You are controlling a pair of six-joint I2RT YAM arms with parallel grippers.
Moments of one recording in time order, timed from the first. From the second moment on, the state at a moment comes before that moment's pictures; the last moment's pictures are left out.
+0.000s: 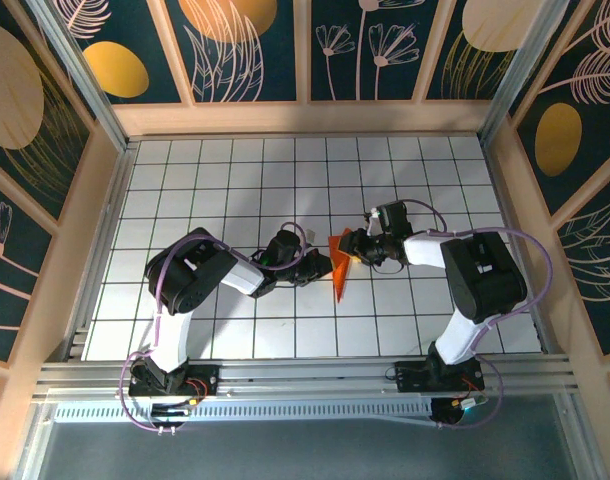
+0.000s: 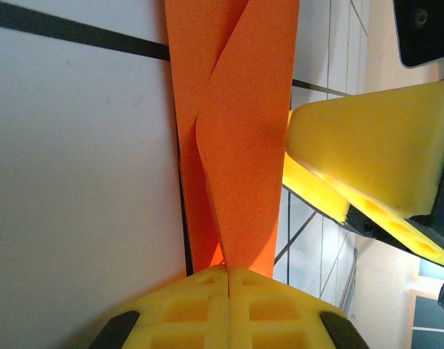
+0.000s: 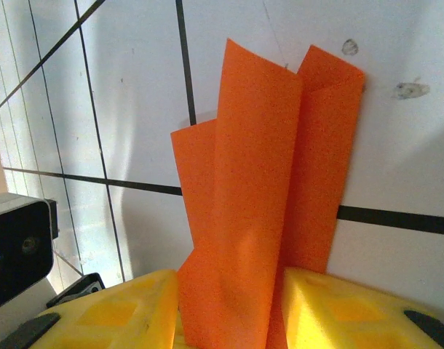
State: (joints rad) left arm -0.78 2.02 0.78 0.69 0.45 -1.15; right arm 0.35 1.71 0.74 0.05 -0.57 0.70
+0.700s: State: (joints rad) left arm -0.78 2.01 0.78 0.67 0.44 -1.15; right arm 0.34 1.65 0.74 0.03 -0.54 0.70
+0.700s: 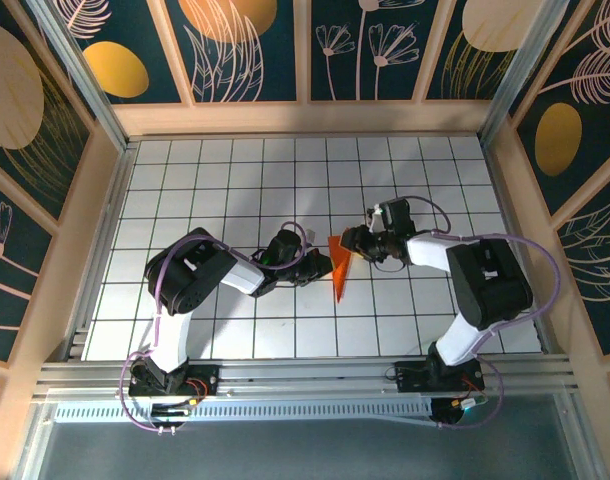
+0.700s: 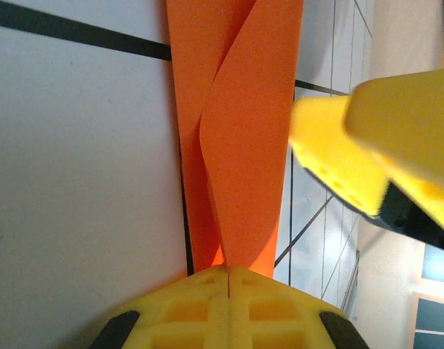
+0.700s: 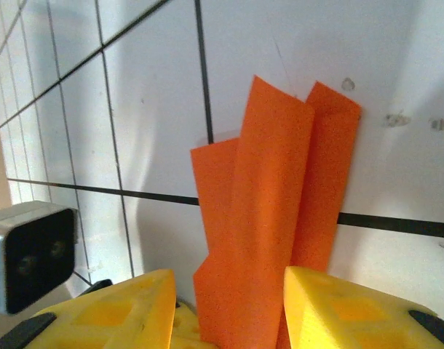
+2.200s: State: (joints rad) left arm -0.78 2.01 0.80 0.65 0.44 -1.15; right arm 0.35 1.71 0.75 -0.02 -0.52 0.67
